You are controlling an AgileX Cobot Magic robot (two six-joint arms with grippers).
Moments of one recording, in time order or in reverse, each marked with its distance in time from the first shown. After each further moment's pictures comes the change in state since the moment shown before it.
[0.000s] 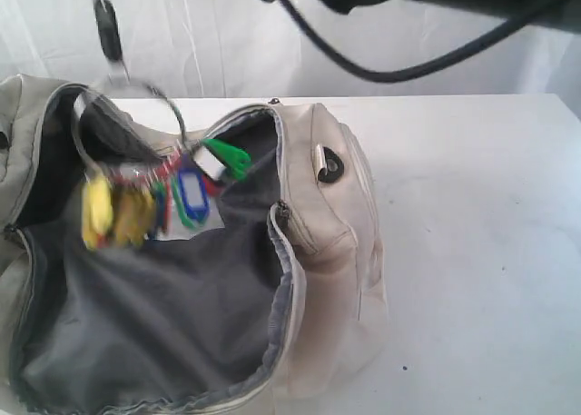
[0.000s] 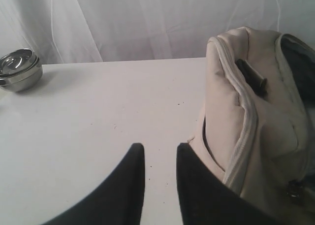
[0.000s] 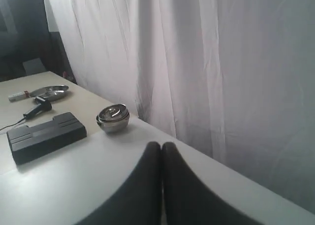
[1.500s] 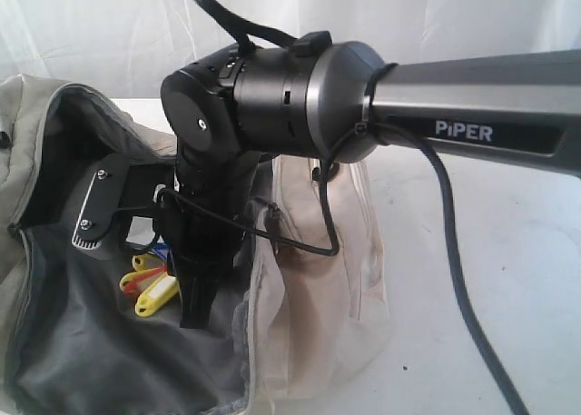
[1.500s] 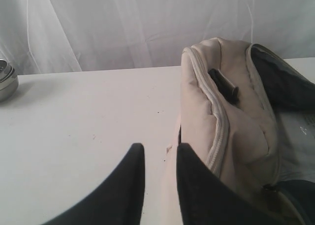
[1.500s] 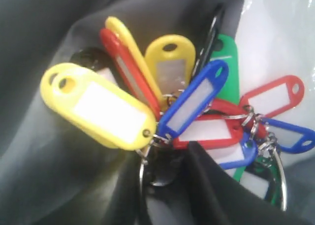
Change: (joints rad) left arm 0.000 0.000 0.000 -0.003 -0.079 0.002; right arm 0.031 0.317 0.000 -0.818 0.903 0.043
